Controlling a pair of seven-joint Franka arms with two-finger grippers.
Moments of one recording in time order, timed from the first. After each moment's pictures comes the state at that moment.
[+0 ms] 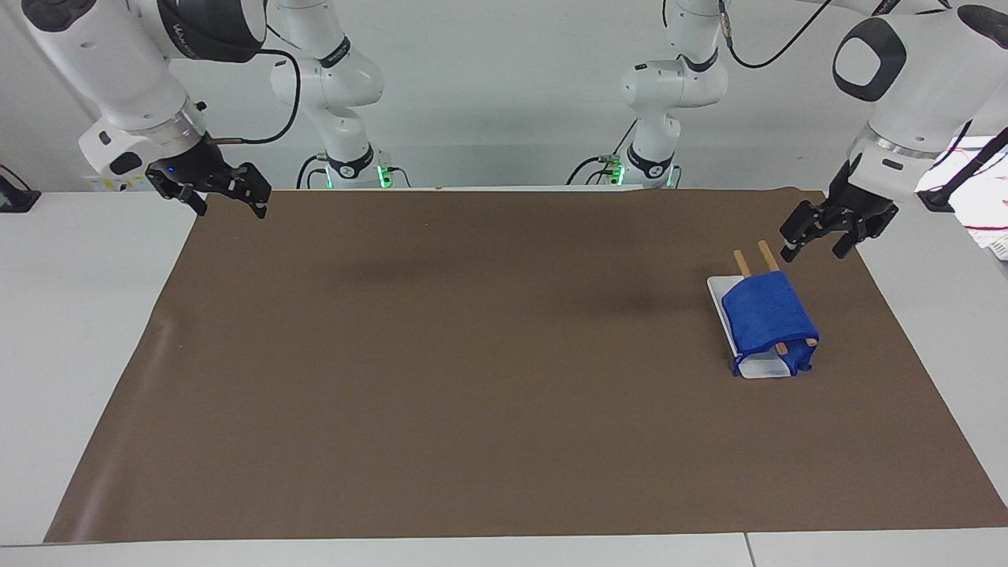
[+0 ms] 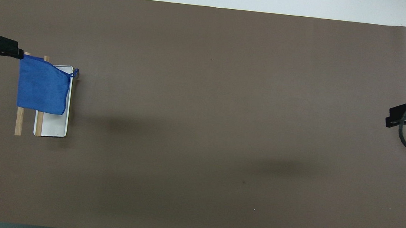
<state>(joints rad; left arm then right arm) -0.02 0.02 0.04 -1.65 -0.08 1.74 0.02 0.01 -0.02 -0.07 -1.62 -0.01 1.47 0.02</state>
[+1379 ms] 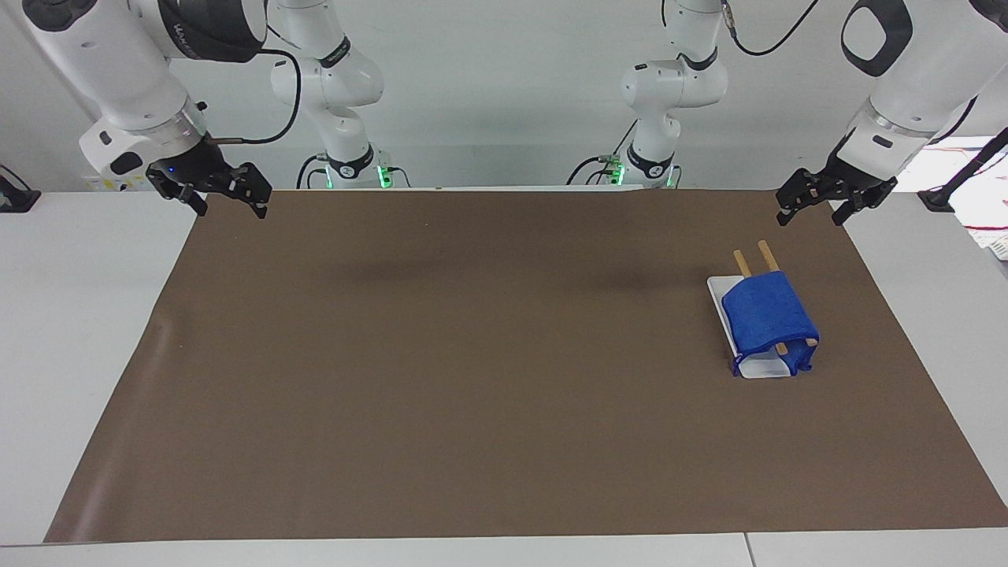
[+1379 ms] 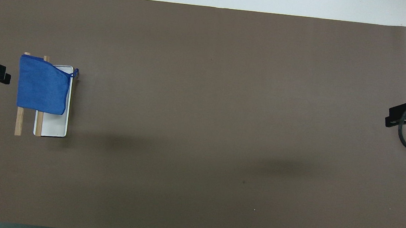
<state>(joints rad) -0.02 -0.03 0.05 -1.64 -0.02 1.58 0.09 0.01 -0.02 -0.07 -1.62 -0.01 1.47 0.02</state>
